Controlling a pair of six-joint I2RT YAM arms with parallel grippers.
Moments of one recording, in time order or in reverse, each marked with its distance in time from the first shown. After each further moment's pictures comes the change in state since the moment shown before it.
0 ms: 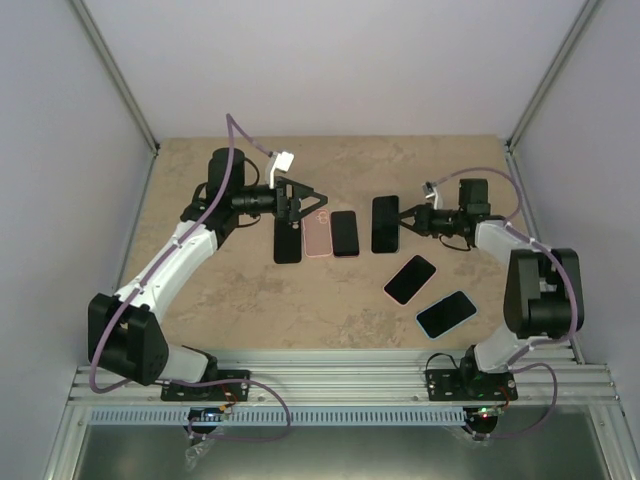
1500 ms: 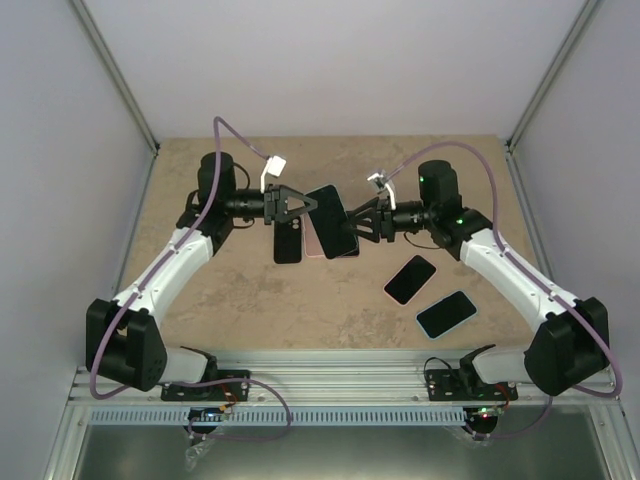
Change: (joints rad) left arm 0.048 -0.035 -0.084 0.212 0.264 -0.170; right arm 0.419 -0.257 0.161 -0.095 0.028 -0.168
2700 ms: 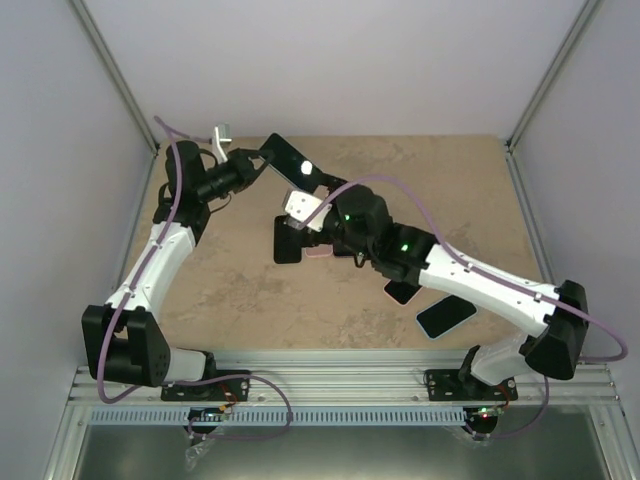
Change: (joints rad) left arm 0.177 0.001 0.056 0.008 -0.475 -0.390; right arm 0.592 0.115 0.242 0.114 1.296 -0.934
